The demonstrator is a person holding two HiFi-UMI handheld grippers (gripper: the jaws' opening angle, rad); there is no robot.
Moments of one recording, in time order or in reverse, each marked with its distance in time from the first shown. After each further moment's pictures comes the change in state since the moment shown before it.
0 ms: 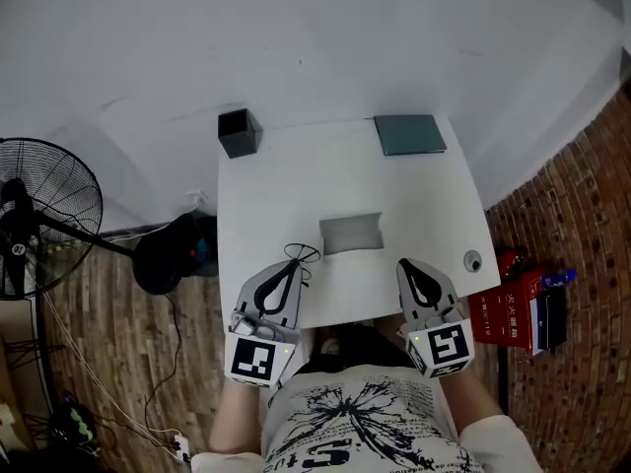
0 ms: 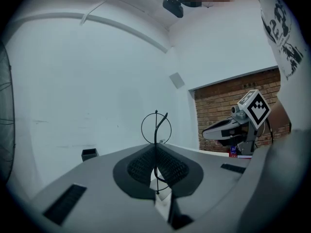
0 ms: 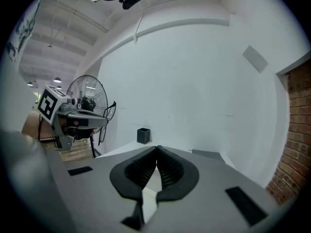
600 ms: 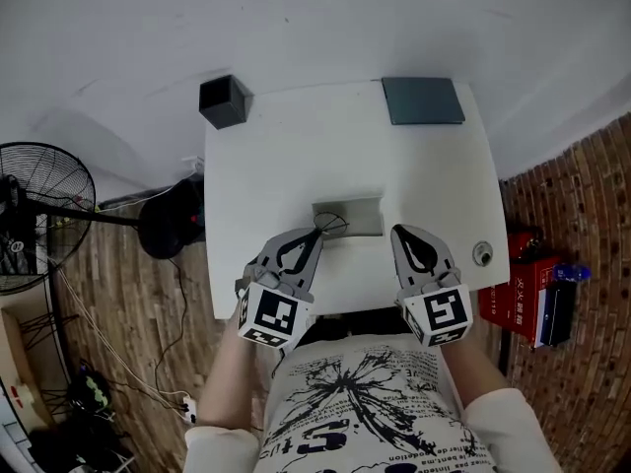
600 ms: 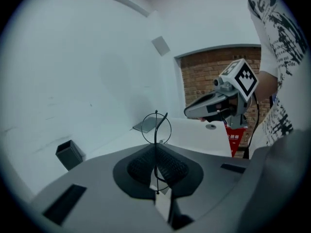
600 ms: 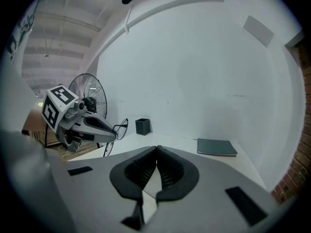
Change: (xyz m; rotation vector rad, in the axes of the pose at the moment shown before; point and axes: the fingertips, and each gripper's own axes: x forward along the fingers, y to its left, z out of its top) left arm 0.109 -0.024 -0.094 0.188 0.390 -0.186; right arm 0.080 -0.058 -0.047 0.063 0.092 0.108
